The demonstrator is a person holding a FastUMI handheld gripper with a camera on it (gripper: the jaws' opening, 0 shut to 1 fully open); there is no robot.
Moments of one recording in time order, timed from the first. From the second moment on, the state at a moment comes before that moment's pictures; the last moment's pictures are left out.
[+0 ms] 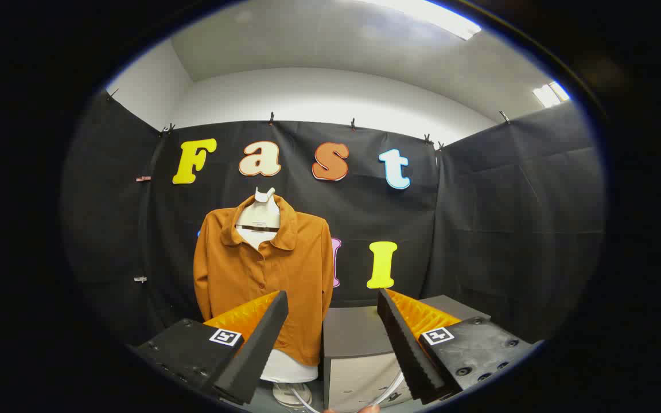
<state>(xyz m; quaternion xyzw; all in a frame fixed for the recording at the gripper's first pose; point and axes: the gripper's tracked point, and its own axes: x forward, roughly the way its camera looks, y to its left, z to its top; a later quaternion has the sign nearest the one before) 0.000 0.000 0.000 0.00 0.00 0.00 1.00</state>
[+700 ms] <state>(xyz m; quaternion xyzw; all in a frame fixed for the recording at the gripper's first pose) -0.002 0.004 -0.008 0.00 0.01 0.01 1.00</state>
